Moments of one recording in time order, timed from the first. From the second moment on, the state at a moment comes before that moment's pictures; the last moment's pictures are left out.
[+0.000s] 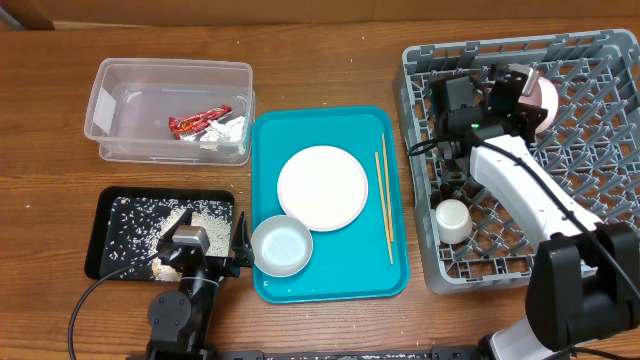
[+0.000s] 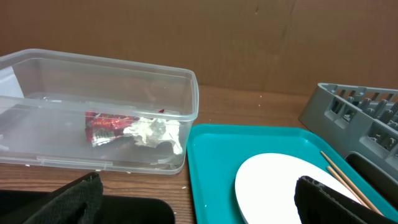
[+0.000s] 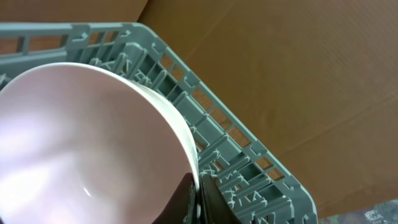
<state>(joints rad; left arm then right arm) -0.10 0.02 0.01 -0.07 0.02 -0.18 0.24 1.74 1.23 -0.59 1.29 0.43</state>
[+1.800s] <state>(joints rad) -0.10 0.02 0.01 -0.07 0.02 -0.18 0.66 1.37 1.21 -0.87 0.42 0.42</state>
